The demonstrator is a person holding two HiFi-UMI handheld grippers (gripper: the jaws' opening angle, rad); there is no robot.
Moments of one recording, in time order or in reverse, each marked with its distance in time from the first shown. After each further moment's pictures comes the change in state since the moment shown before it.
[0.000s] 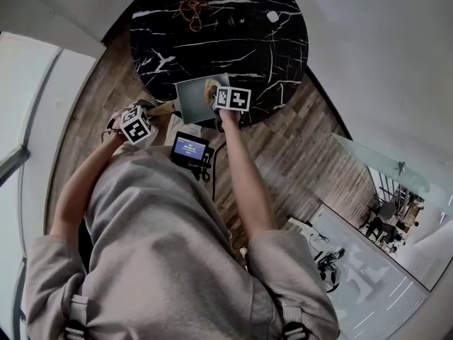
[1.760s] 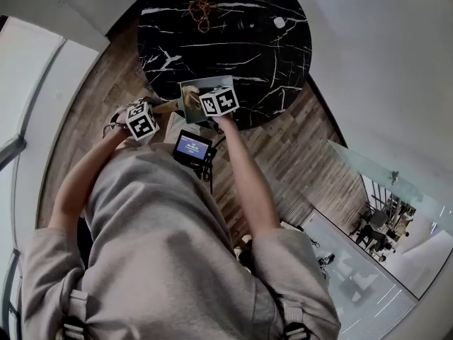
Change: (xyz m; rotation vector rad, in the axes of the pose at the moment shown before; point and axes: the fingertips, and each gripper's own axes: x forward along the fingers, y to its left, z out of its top) left arm 0.007 -0.002 0.000 0.012 0.004 -0.020; right arm 0.015 0.102 -0.023 -0.427 0.139 0.309
